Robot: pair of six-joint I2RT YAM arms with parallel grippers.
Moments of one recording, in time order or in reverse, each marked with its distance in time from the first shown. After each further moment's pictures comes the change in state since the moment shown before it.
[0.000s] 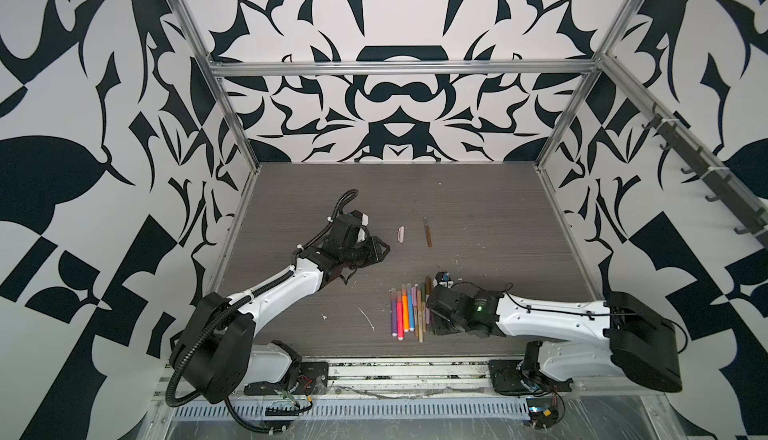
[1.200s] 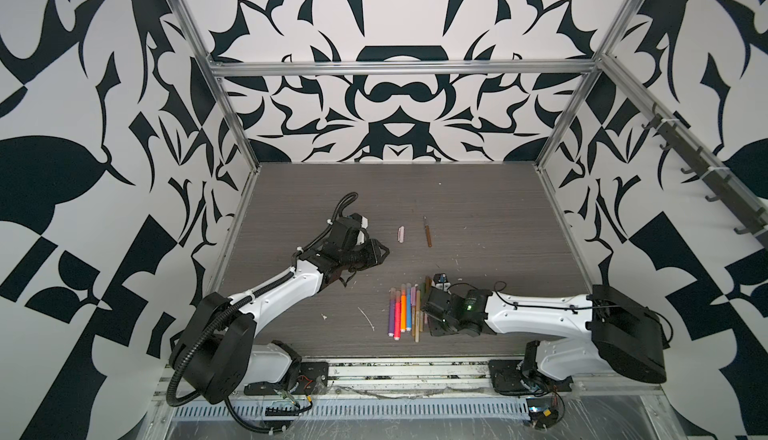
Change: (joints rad) left arm 0.000 -0.002 -0.030 0.007 0.003 -0.003; right arm 0.017 0.066 0.042 -0.063 0.050 0.048
